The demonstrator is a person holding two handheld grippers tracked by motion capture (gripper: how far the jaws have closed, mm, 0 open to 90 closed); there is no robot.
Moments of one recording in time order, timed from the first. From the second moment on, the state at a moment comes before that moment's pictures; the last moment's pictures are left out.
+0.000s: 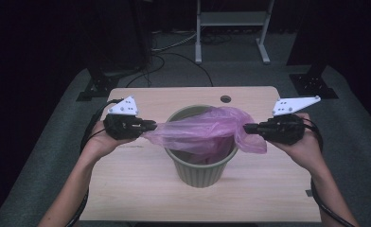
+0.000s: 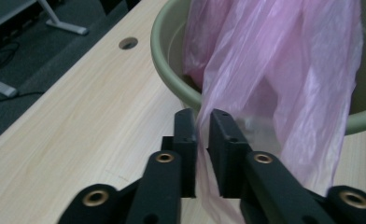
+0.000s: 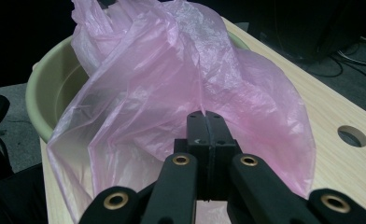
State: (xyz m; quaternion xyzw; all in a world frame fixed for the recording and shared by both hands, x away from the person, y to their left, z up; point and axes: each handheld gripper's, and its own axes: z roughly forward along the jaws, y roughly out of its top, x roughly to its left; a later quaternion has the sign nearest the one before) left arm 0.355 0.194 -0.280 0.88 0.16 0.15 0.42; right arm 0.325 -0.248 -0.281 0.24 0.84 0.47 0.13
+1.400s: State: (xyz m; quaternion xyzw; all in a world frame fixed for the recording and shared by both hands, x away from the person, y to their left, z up) left arm 0.361 0.164 -0.275 0.90 0.11 0.13 0.40; right arm 0.336 -0.242 -0.276 0.23 0.84 0.48 0.10
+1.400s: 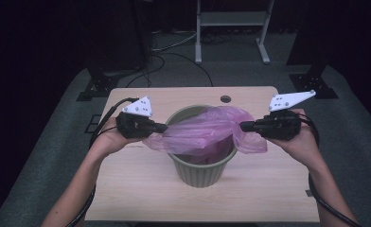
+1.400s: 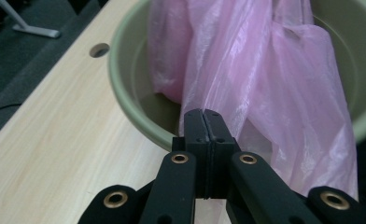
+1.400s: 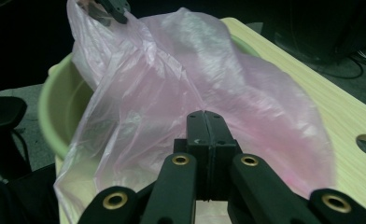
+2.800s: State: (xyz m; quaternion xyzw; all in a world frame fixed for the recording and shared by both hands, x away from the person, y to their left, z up) left arm 0.411 0.202 -0.279 0.85 0.21 0.11 0.46; right arm 0.375 -0.275 -0.295 0.33 0.80 0.50 0.09
